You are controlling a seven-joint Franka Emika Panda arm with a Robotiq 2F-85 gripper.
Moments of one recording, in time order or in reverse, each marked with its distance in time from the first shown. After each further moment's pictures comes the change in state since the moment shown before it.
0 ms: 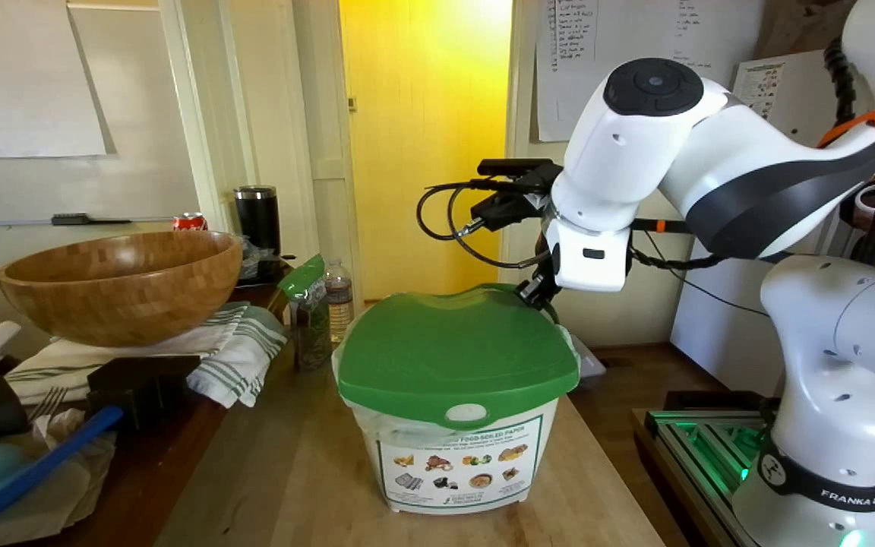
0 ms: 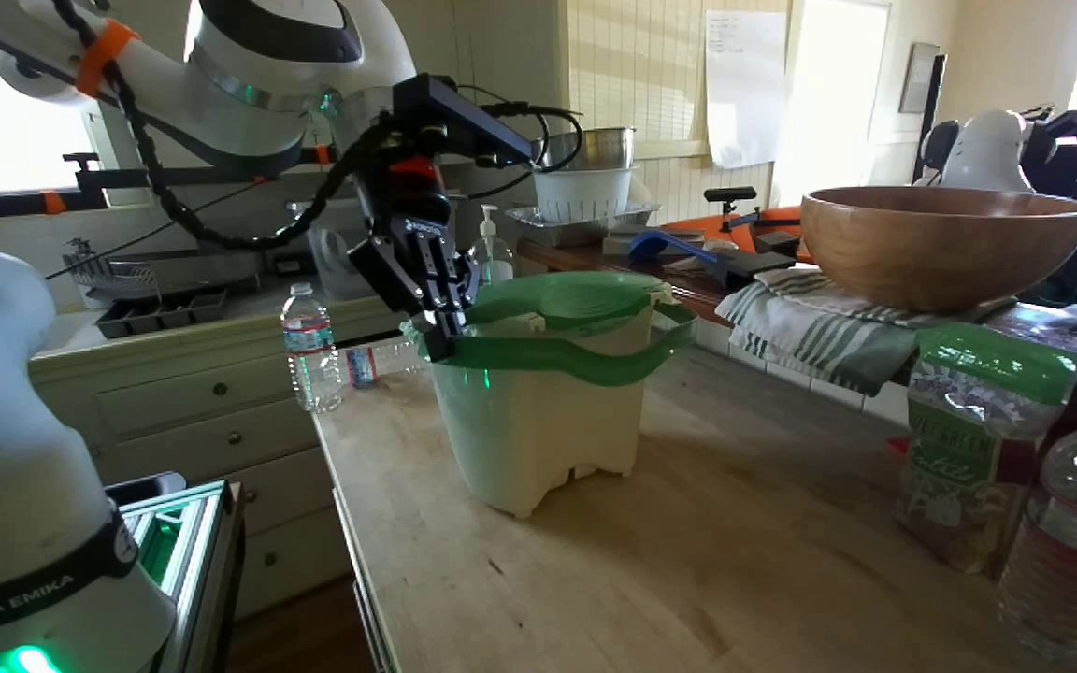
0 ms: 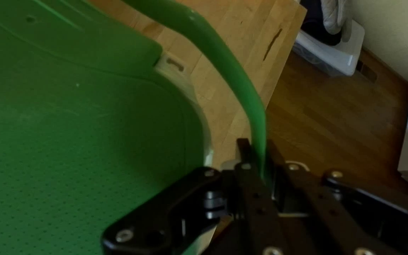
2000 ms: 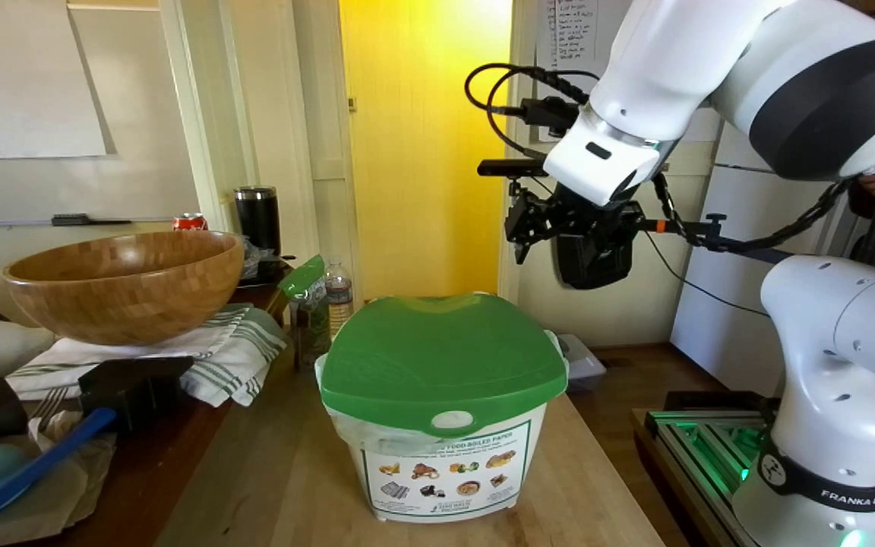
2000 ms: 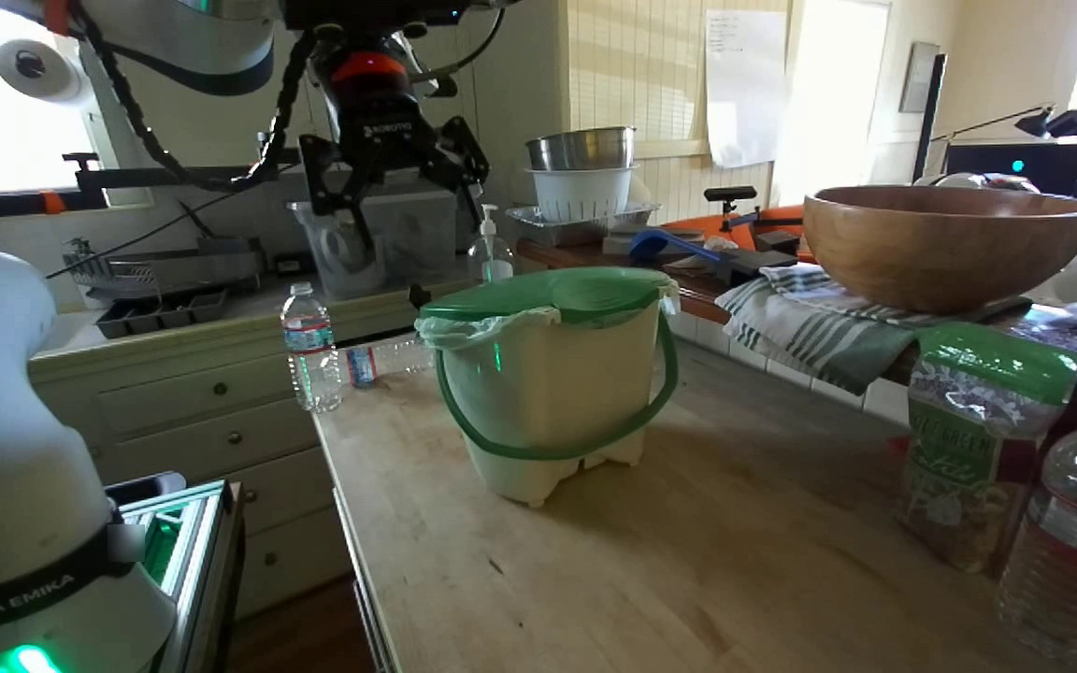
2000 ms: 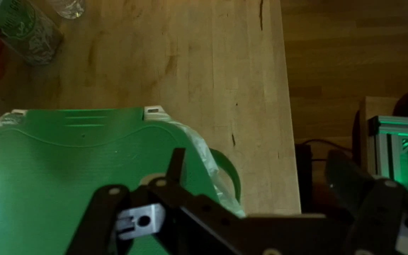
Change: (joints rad) arm -0.008 -0.117 0.107 0.107 0.170 -0.102 0.529
